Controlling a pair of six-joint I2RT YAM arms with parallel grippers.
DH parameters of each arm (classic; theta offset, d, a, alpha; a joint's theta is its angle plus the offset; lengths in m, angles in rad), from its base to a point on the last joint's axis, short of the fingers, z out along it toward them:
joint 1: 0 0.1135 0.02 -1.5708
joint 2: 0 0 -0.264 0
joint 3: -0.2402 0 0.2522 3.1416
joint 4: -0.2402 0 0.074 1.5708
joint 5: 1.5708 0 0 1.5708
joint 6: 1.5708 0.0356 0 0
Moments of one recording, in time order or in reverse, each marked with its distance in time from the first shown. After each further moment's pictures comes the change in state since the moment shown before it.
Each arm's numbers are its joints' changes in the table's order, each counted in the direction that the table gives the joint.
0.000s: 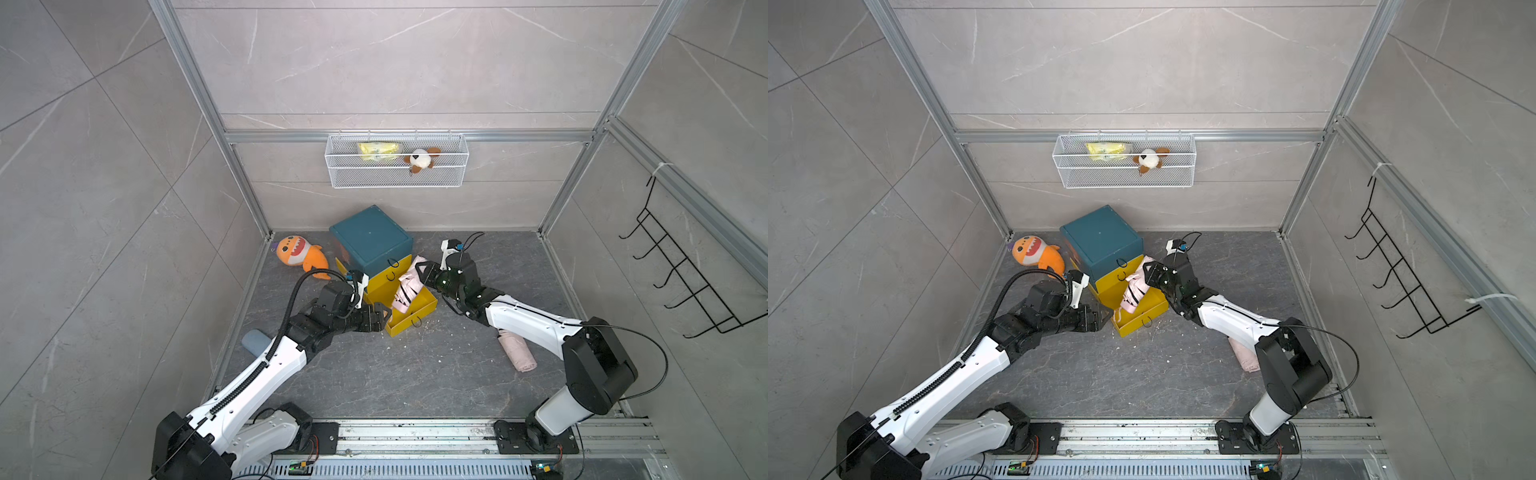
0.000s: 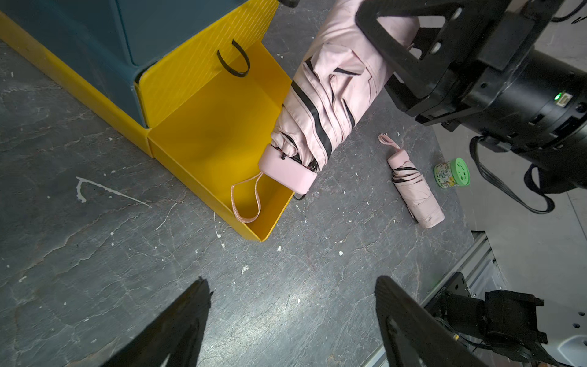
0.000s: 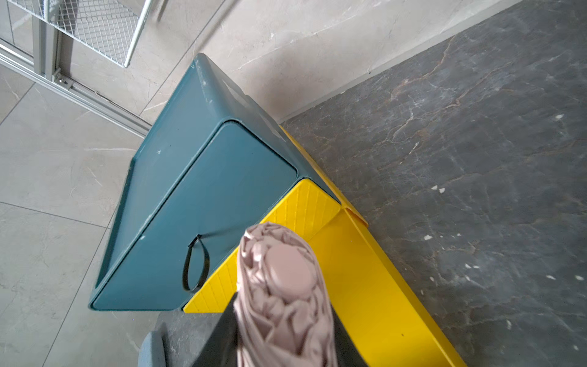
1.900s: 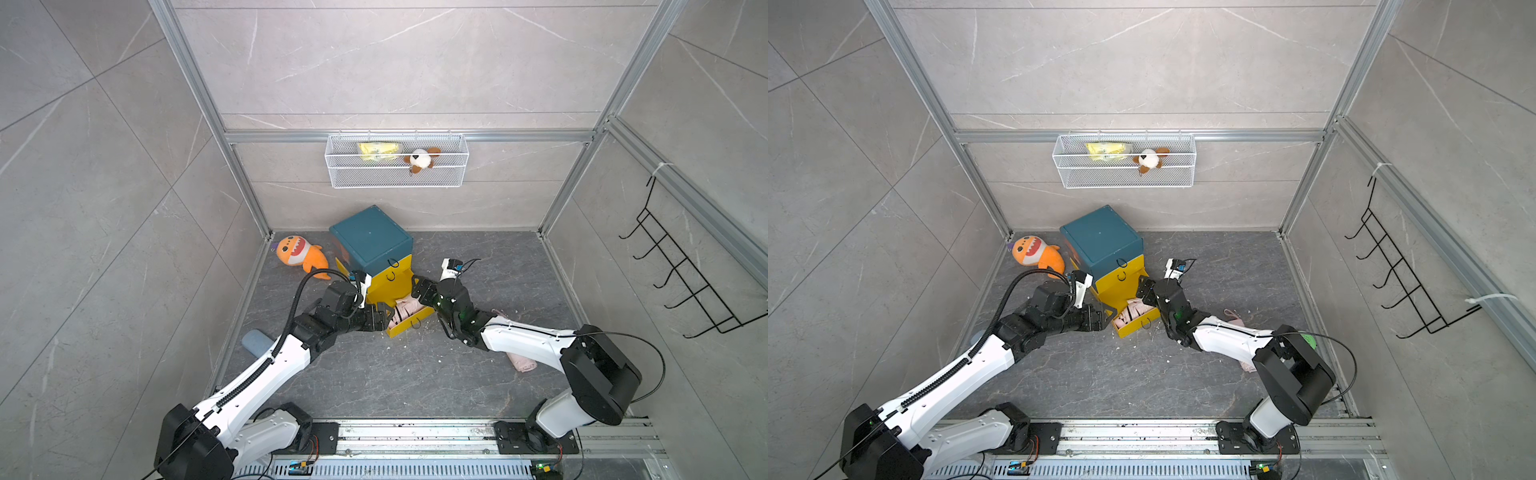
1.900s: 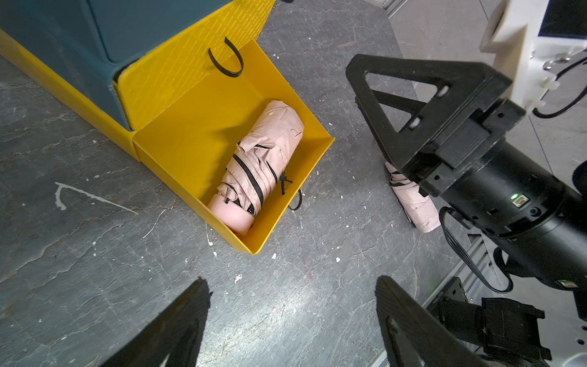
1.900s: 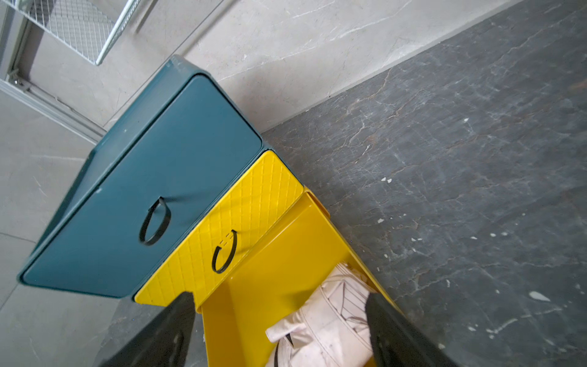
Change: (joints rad) left arm -0.013 0.028 0.020 0.063 0.003 -0.020; right arm 0.130 -0.064 0.192 0.126 0.290 -0.053
